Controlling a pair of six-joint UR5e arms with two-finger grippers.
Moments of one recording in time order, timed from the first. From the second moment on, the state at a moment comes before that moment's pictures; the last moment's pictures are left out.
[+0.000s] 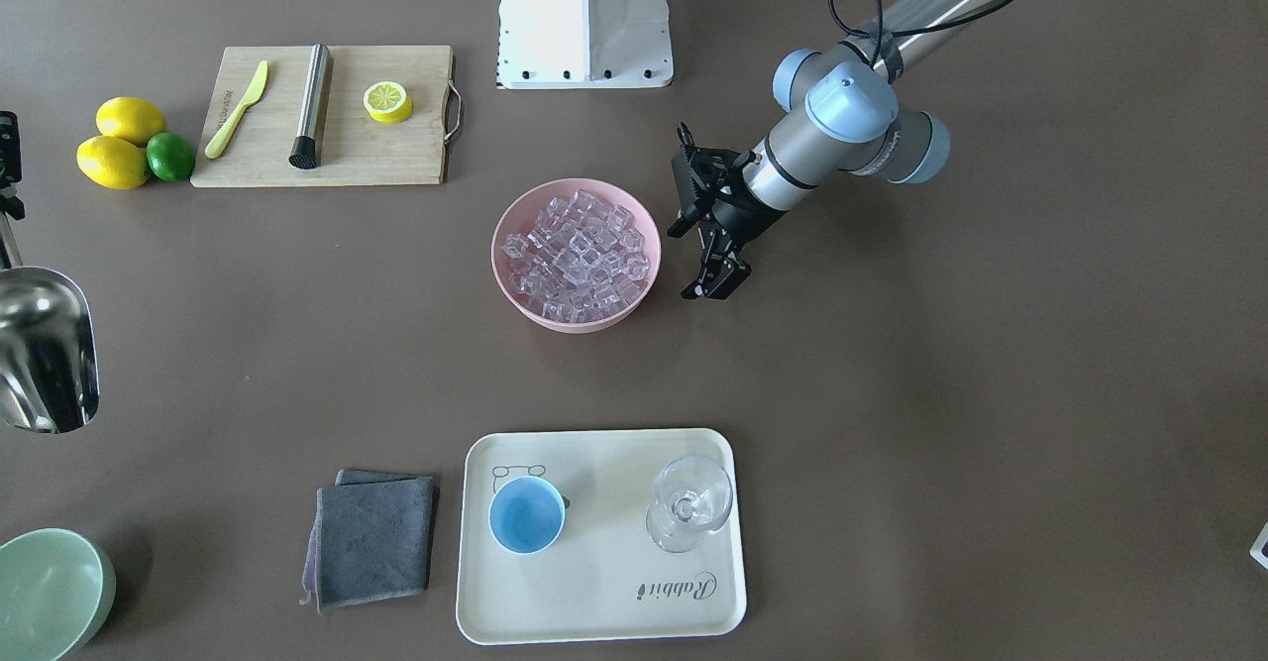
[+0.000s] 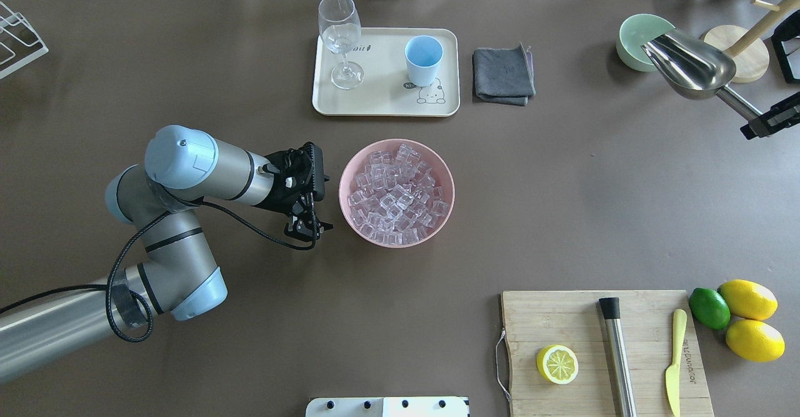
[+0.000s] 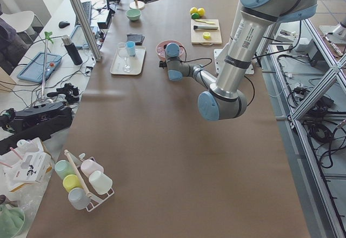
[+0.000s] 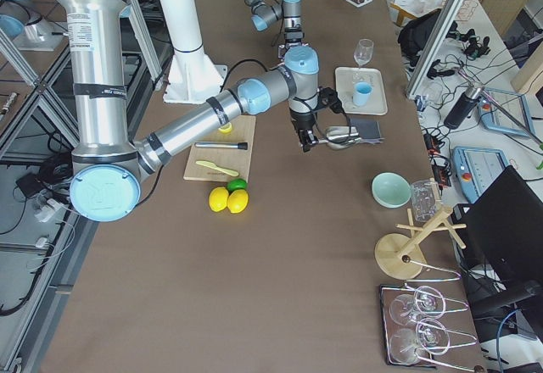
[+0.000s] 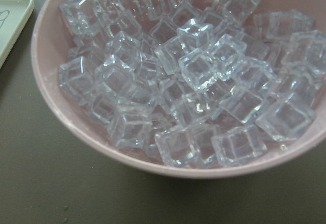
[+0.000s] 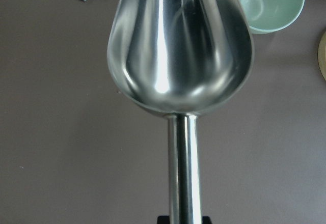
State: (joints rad) left arm -0.57 -2.07 -1.47 -2.44 -2.00 0.10; right arm 1.19 -1.54 2.10 -1.67 2.19 0.14
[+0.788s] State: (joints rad) left arm -0.57 -2.10 -1.45 -2.44 -2.00 0.10; right arm 1.11 -1.47 2.24 -1.84 2.05 -0.26
